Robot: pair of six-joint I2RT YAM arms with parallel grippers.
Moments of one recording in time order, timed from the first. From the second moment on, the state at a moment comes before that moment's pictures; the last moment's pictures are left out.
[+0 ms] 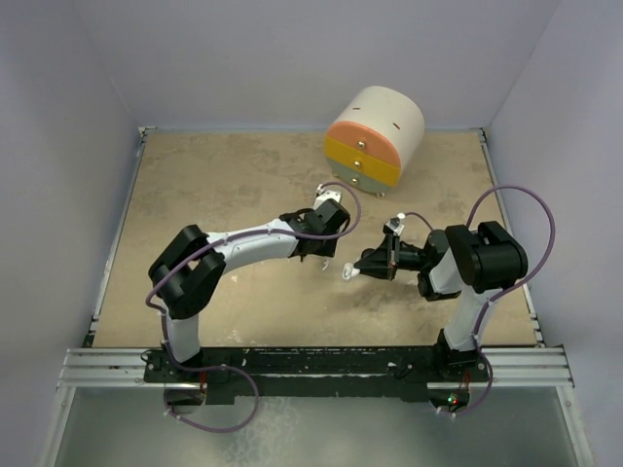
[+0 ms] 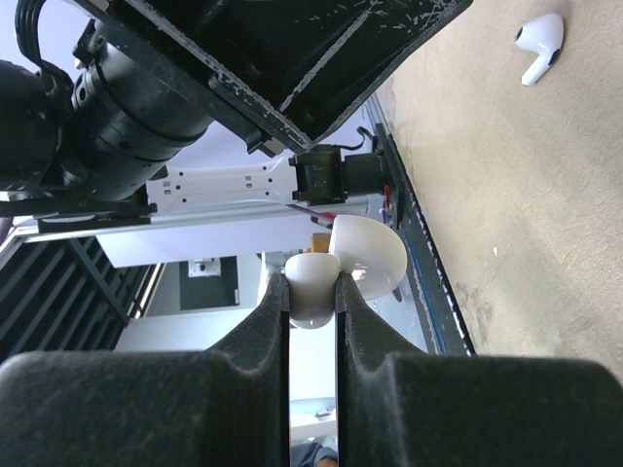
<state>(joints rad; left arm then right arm) -0.89 1.85 1.28 -0.38 -0.35 -0.56 0.12 1.88 0.32 1.48 -1.28 1.55</state>
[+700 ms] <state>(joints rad) -0.94 1.98 1.45 -0.61 -0.33 -0.57 0.11 1.87 0.29 1.48 -1.29 1.55</state>
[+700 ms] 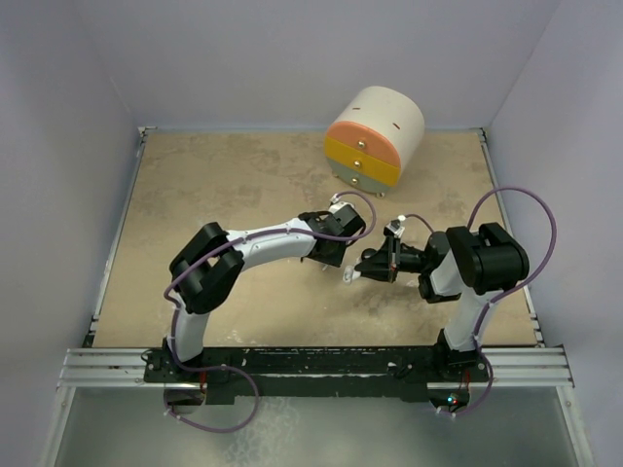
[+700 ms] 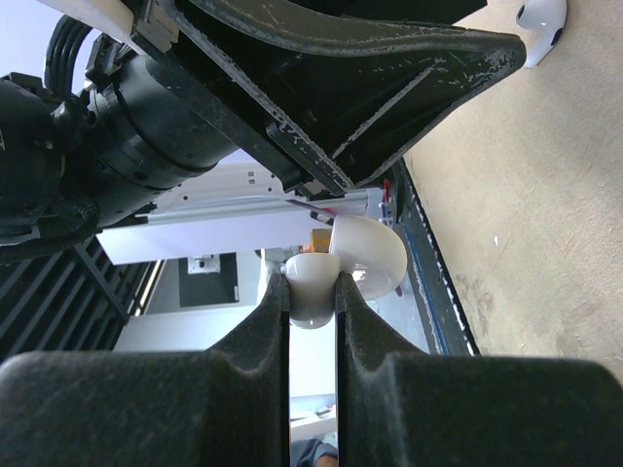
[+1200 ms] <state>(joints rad) -0.95 2.05 1.50 -0.65 -0.33 -0.56 0.10 1.86 0.29 1.48 -1.30 1.55</state>
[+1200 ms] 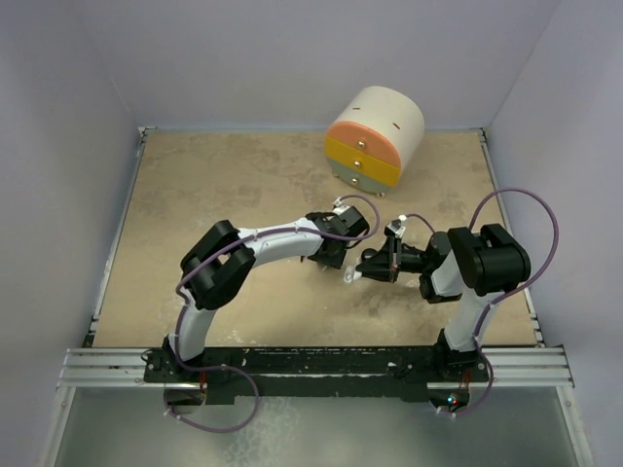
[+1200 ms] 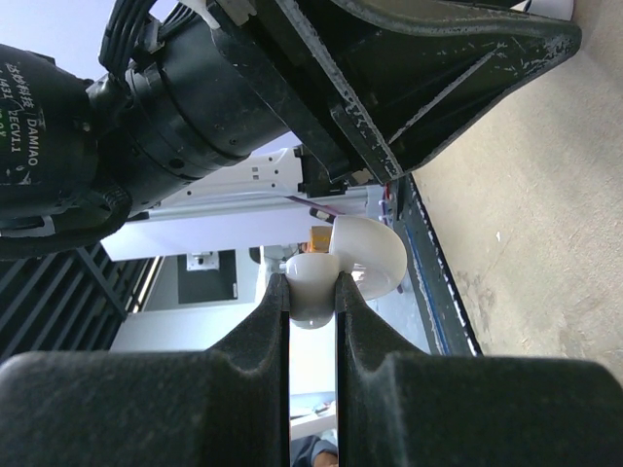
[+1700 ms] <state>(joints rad) -0.95 2.09 1.55 -0.69 -0.34 -0.56 0.10 1.86 0.29 1.48 -1.30 1.55</state>
